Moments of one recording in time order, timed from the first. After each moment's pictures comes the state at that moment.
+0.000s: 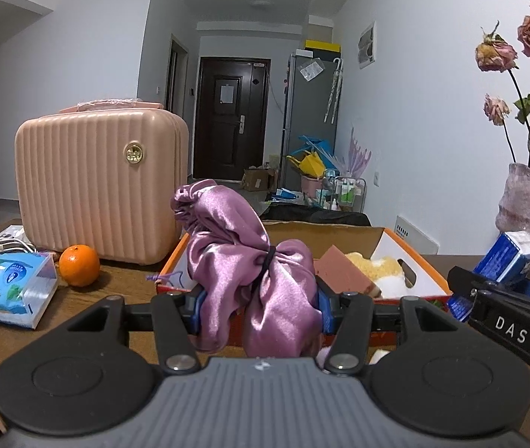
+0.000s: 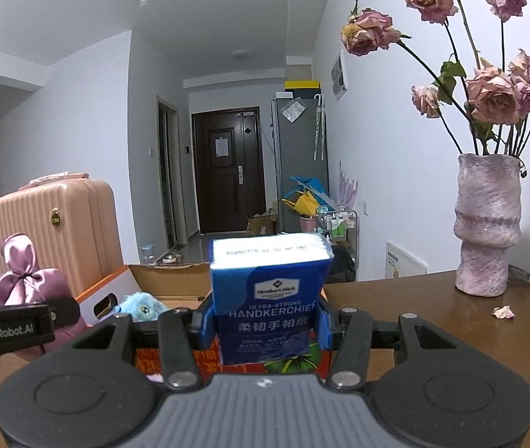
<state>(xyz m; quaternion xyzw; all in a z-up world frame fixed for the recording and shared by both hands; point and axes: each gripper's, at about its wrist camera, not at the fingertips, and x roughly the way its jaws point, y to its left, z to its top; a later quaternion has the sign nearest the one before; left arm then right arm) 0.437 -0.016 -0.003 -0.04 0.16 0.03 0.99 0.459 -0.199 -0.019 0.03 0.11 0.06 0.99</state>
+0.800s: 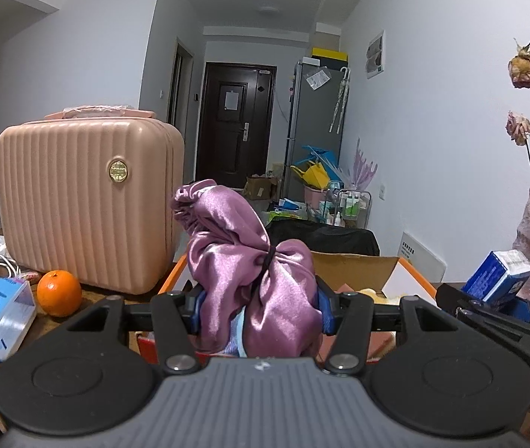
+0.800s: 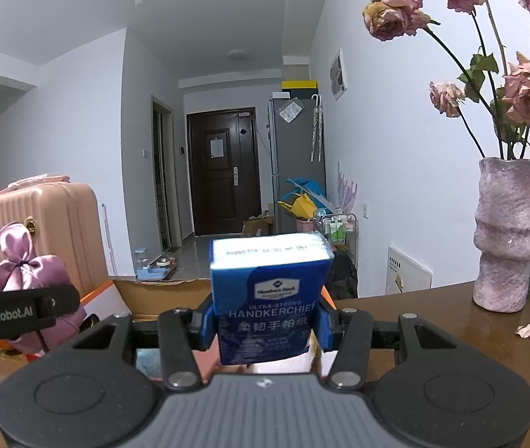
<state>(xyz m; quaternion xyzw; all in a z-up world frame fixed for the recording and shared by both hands) 0.494 -0.011 0.007 -0.05 0.15 0.04 0.99 0.521 -0.182 -0.019 0.03 0.11 0.05 0.99</state>
